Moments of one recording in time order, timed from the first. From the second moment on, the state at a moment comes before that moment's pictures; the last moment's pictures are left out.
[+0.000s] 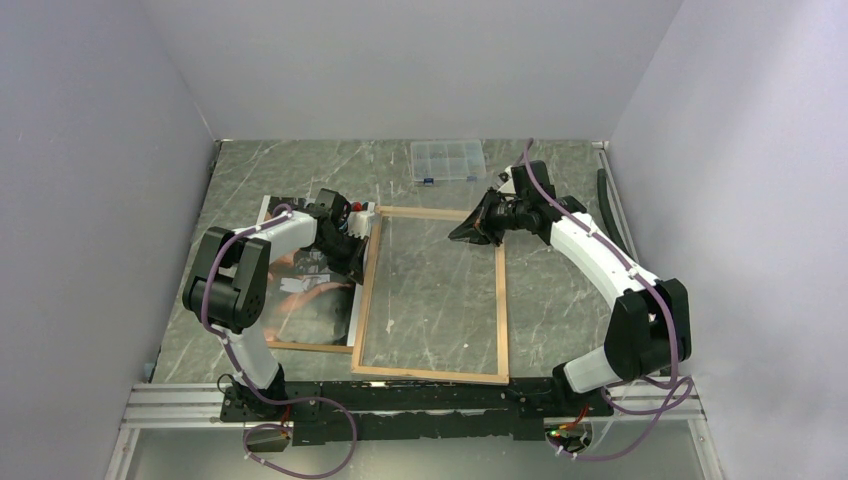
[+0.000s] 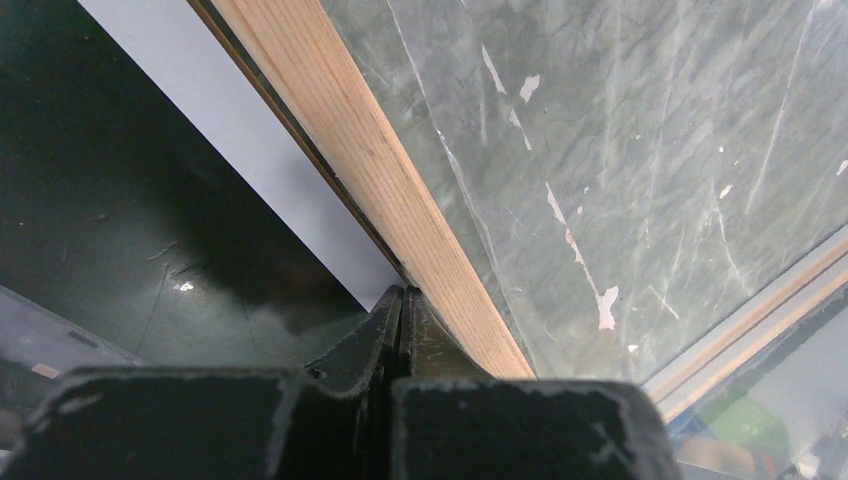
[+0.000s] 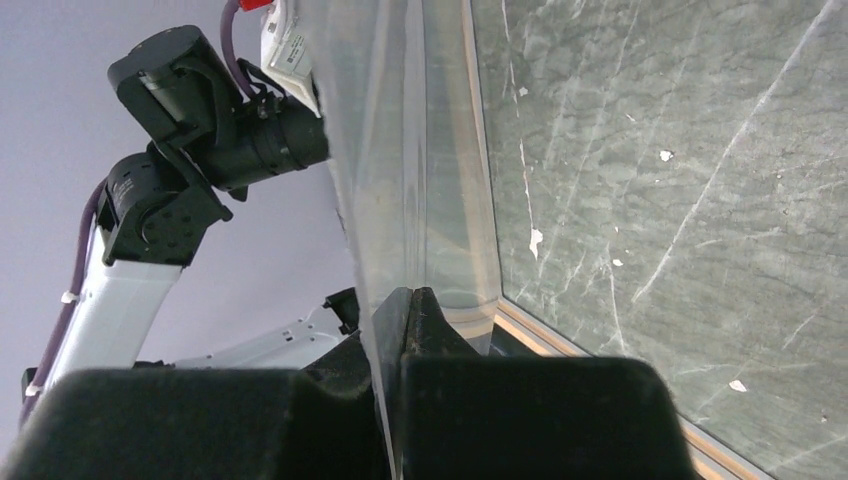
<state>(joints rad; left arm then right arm) -0.31 1.78 1.07 -0.58 0.47 0.12 0.32 1.46 1.13 -0.50 -0.64 0.96</state>
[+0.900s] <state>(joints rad) -0.31 1.78 1.07 -0.58 0.48 0.12 0.33 1.43 1.04 -0.45 -0.67 0.98</state>
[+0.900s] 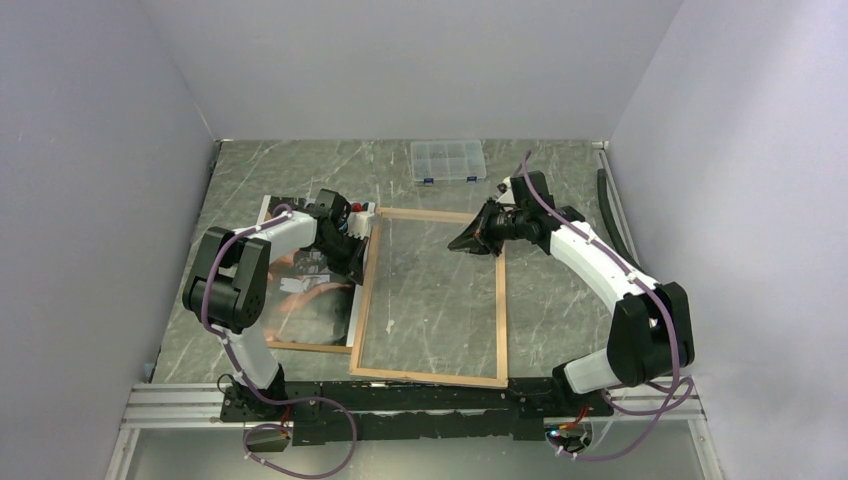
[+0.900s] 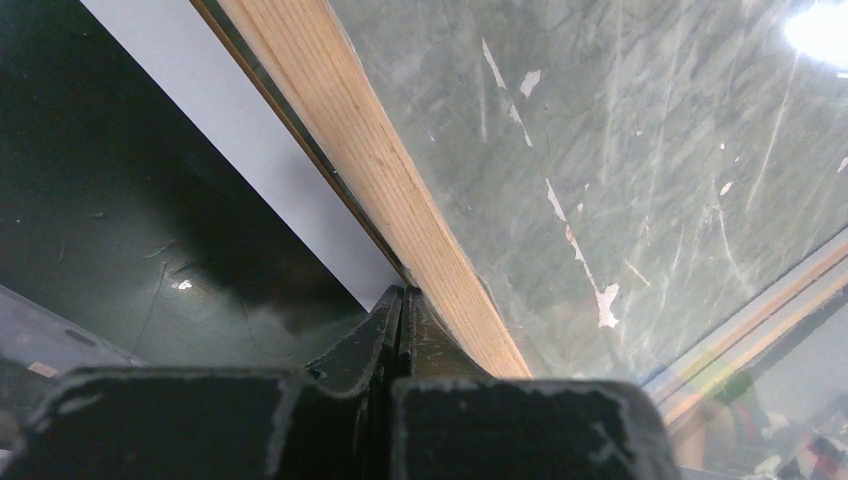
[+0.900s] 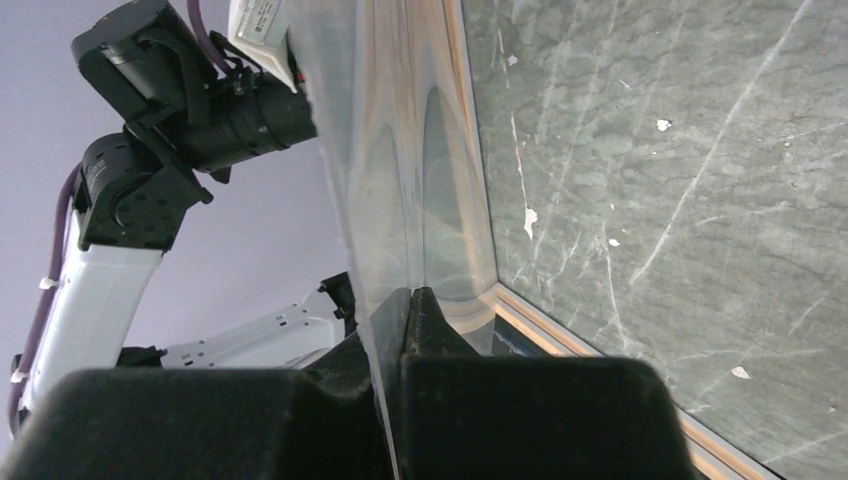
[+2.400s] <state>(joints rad) -0.31 1.78 1.06 -0.59 0.50 0.12 0.24 1.53 0.77 -0.39 -0.62 0.89</state>
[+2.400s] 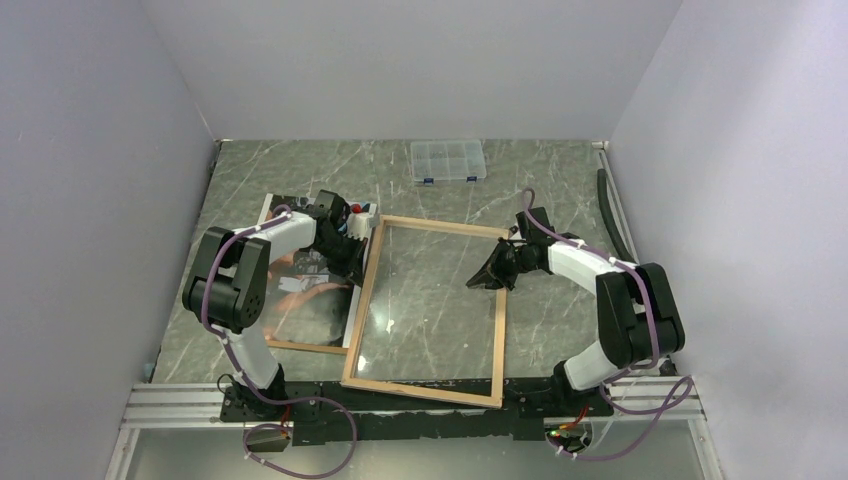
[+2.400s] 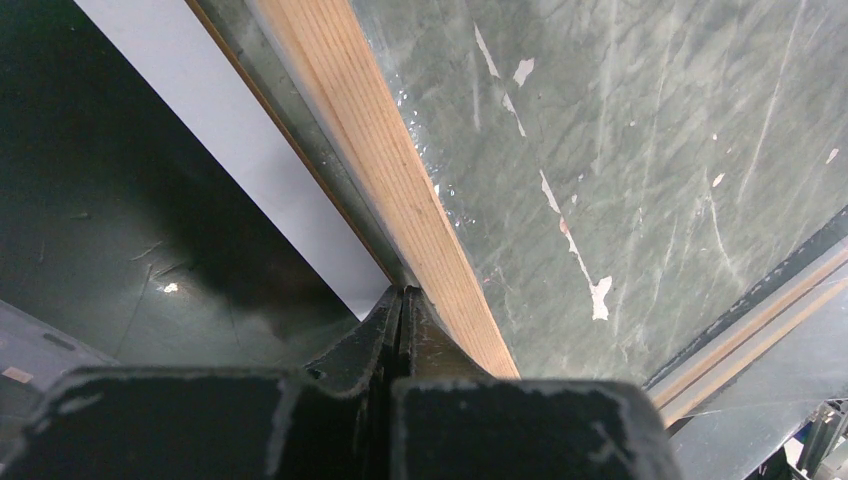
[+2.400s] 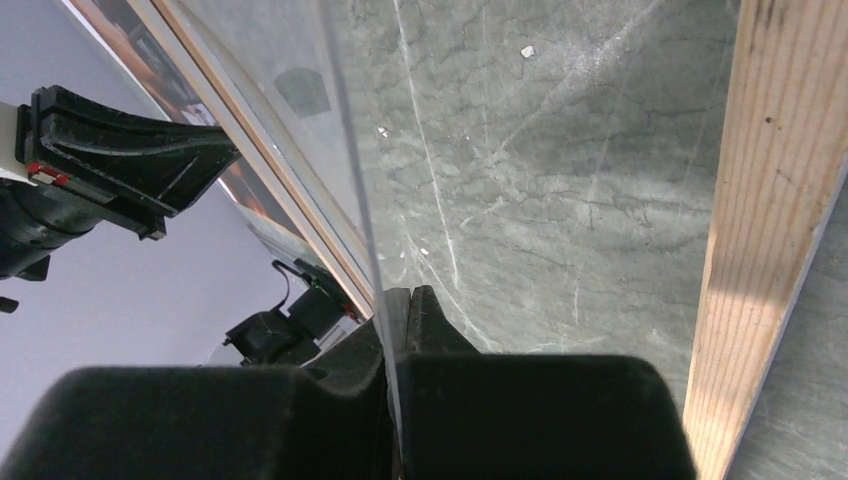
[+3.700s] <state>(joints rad) -0.23 1.84 1.19 -0.58 0.51 0.12 0.24 1.75 0.95 -0.27 -0.61 0.87</state>
